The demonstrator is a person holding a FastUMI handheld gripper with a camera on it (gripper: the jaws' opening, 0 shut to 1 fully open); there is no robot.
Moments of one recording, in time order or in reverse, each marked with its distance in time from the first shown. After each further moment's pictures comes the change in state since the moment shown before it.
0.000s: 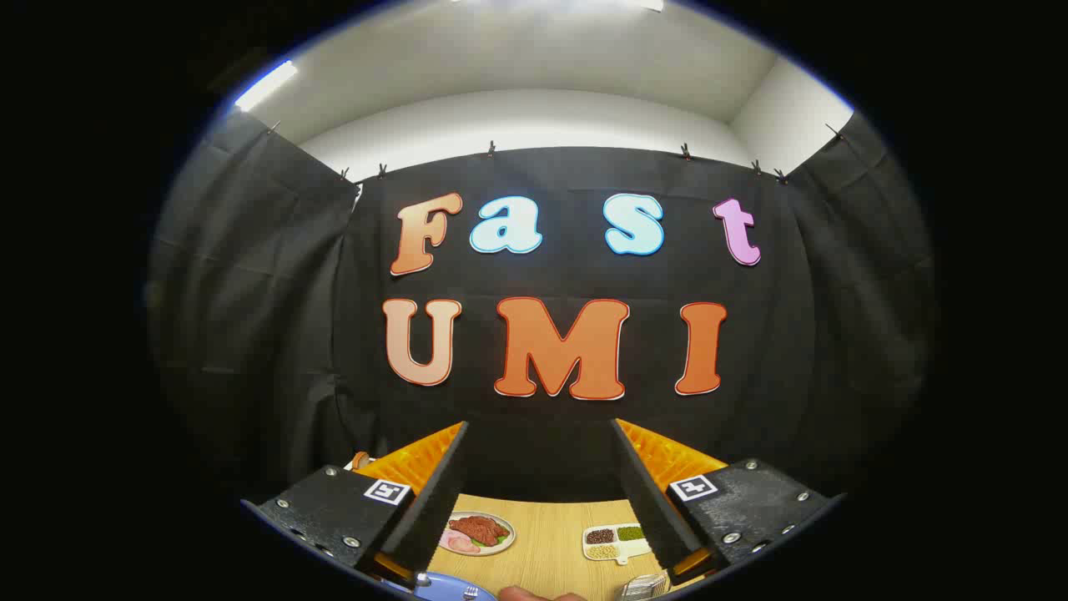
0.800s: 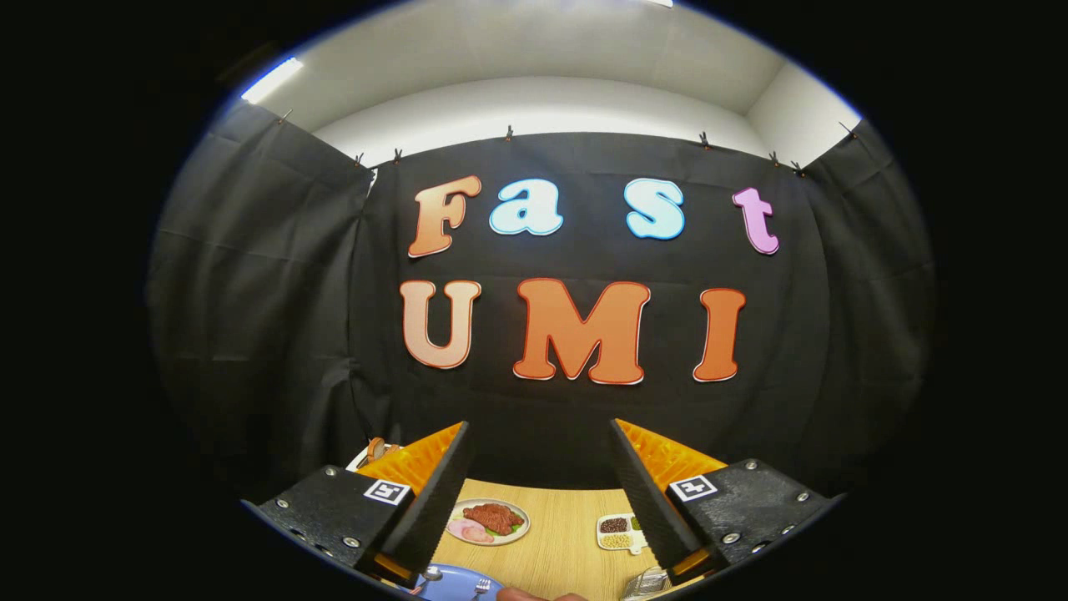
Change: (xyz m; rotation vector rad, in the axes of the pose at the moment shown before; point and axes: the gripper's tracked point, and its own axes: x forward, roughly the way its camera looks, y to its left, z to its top) arm -0.002 0.029 -0.029 -0.010 0.091 0.050
